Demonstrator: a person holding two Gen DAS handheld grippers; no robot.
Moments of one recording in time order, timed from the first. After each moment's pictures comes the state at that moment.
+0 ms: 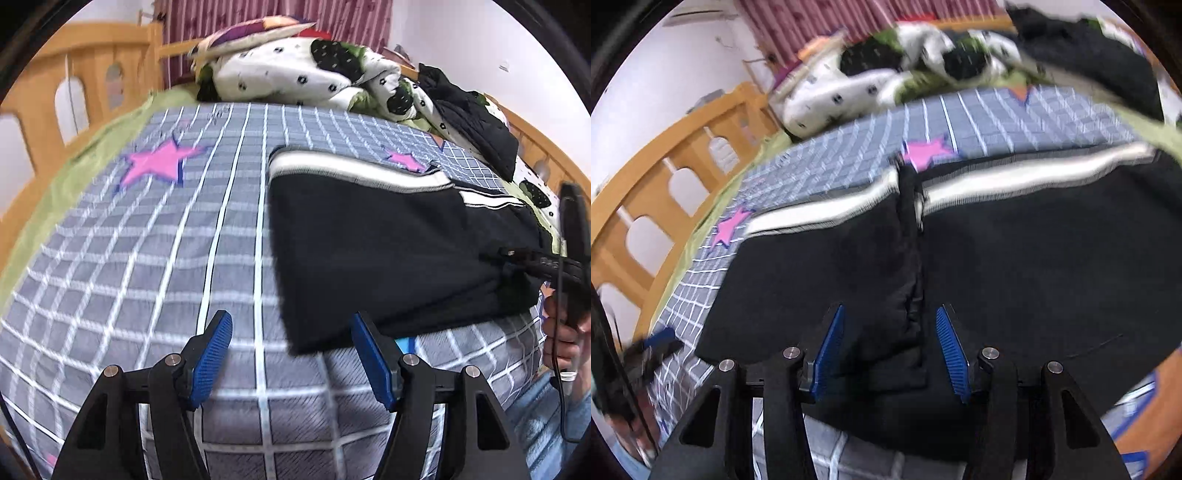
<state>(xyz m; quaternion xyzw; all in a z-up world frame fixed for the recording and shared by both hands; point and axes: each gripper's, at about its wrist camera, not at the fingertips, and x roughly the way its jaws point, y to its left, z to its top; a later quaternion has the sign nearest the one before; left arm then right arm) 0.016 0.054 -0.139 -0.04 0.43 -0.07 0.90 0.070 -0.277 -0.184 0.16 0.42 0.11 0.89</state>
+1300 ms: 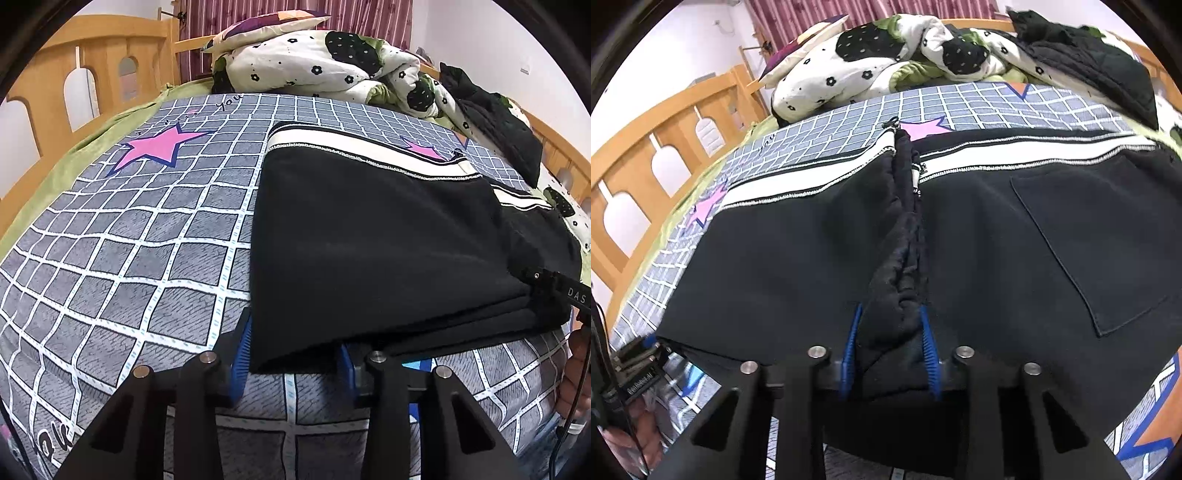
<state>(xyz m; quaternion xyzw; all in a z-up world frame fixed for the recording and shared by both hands) 0.027 0.019 -0.175 -0.04 0.42 -0.02 0.91 0.062 -0.257 -0.211 0.12 0.41 0.08 0.90</state>
